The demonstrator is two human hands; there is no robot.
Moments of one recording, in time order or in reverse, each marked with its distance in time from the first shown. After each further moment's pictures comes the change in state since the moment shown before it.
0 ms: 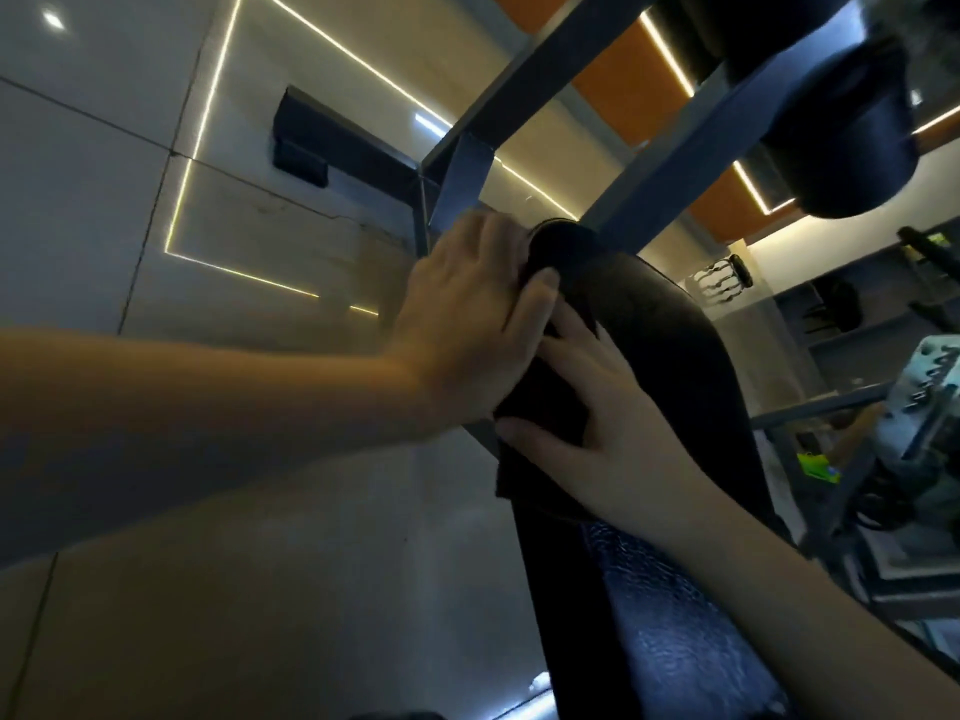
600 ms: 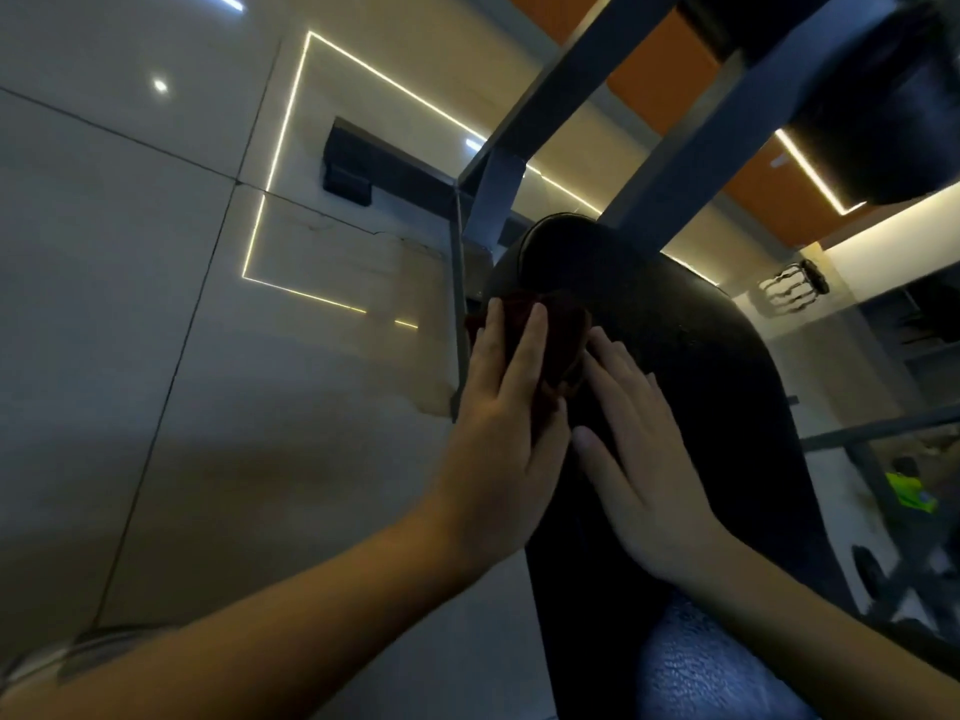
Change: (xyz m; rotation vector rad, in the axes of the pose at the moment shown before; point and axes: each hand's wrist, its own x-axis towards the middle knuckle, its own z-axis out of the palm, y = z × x) left_hand -0.082 0.024 0.064 -0.398 0.055 -0.227; right_hand -0.049 0.060 0.020 -0.110 0.100 -0.006
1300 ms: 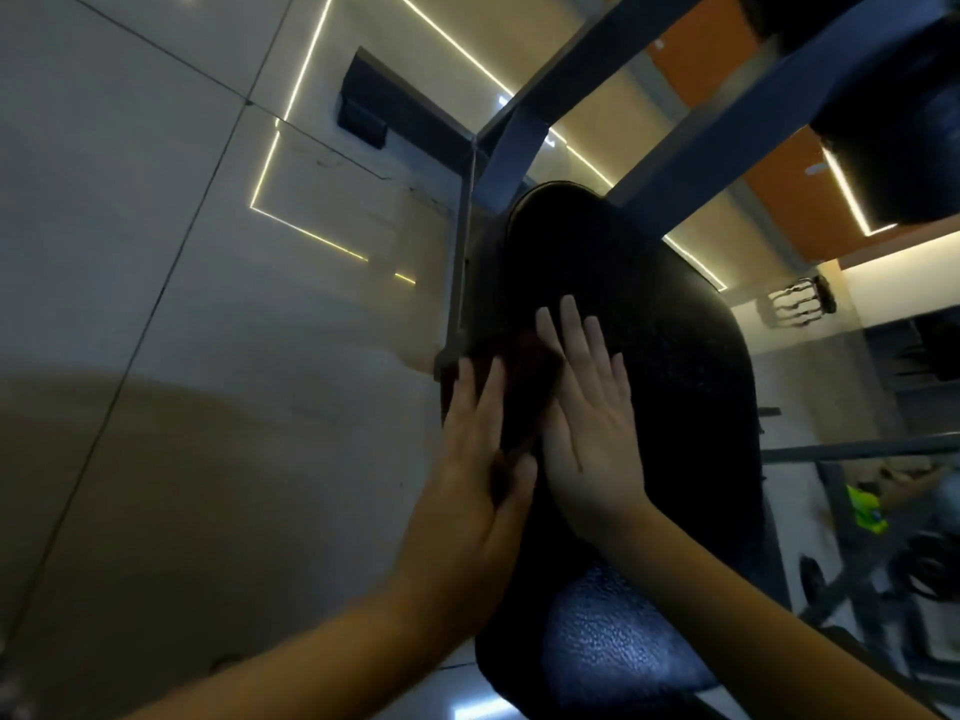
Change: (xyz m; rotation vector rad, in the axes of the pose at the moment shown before) left_hand -0.061 0.019 0.034 -0.118 0.058 -0.209; right_hand 0.004 0.000 0.003 -0.078 -0.061 0.010
